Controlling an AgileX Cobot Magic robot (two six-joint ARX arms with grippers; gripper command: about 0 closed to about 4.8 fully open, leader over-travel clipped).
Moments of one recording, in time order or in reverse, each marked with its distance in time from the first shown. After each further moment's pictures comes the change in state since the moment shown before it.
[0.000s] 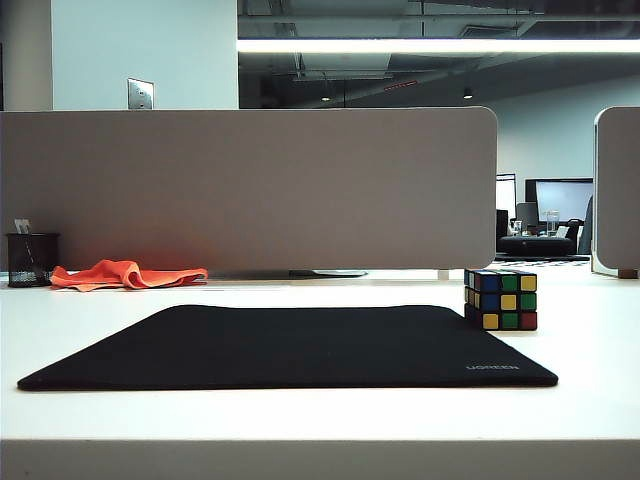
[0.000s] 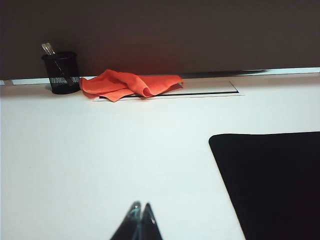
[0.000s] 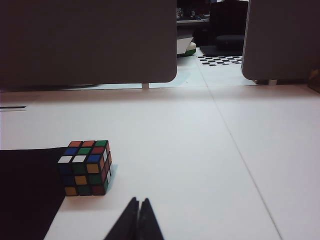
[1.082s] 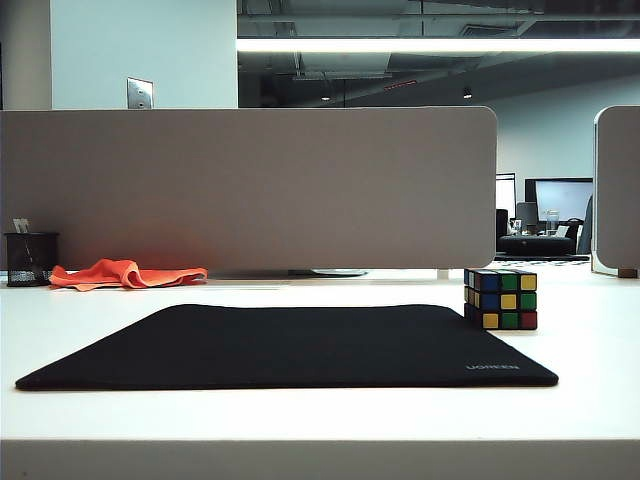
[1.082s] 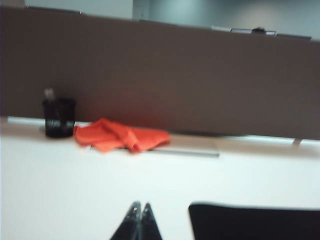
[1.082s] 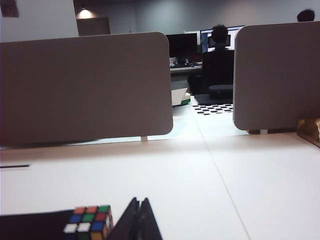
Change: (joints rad) left arm 0.000 0.000 0.166 0.000 0.011 -0.135; right arm 0.000 0.005 0.103 0.079 0.027 0.039
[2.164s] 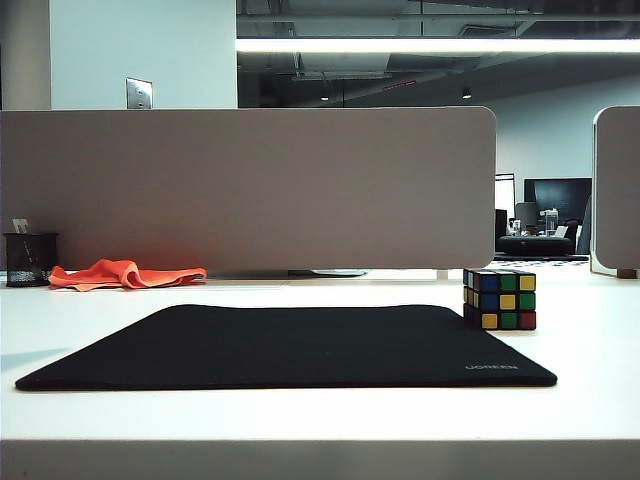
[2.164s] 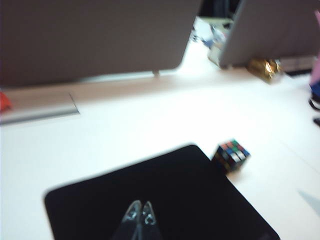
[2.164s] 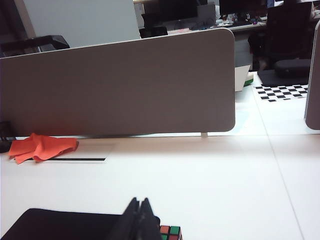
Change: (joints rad) left arm -0.109 0.832 0.719 -0.273 0.461 -0.001; right arm 0.000 0.483 0.625 -0.314 -0.221 0.081
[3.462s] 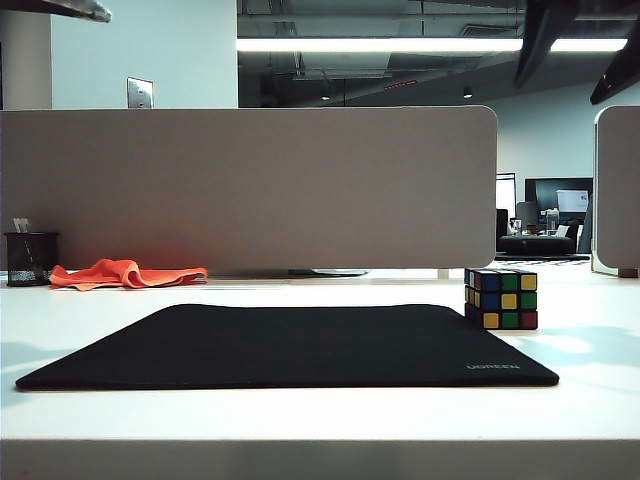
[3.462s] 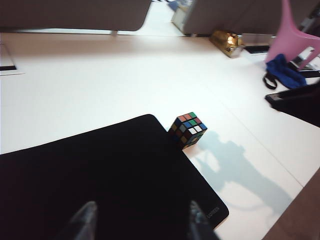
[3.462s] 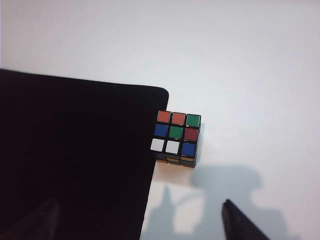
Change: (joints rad) left arm -0.053 0.085 0.012 -0.036 0.111 -0.087; right arm 0.252 0.700 0.404 -0.411 0.169 -0.031
